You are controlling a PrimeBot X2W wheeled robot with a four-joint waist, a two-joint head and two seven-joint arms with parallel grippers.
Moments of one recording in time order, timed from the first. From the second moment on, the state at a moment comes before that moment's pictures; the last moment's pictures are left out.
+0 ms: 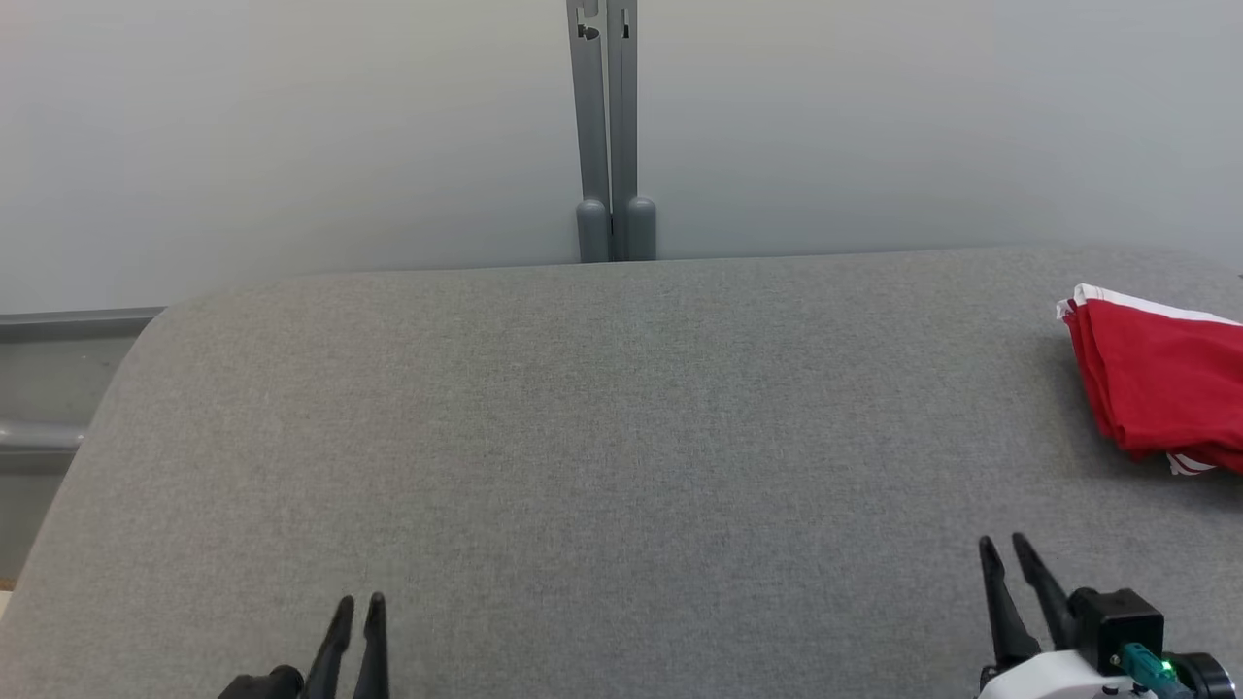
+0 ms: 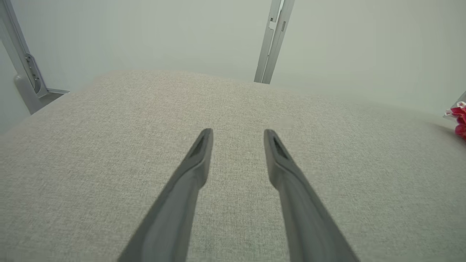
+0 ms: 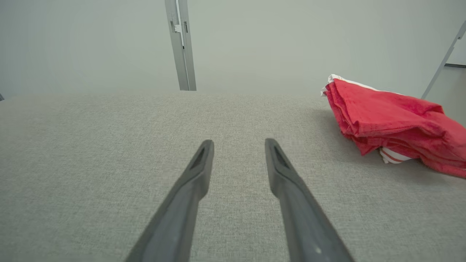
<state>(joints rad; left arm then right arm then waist) 0.12 0.05 -0.07 0.29 -0.27 -0.11 -0.26 0.08 -0.04 -0.08 0.28 0.02 0.13 -0.26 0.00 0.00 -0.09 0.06</state>
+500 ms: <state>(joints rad) 0.12 0.05 -0.05 0.31 -0.47 -0.11 -0.20 0.08 -0.04 -0.09 0.31 0.26 0.13 -0.19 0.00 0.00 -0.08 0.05</state>
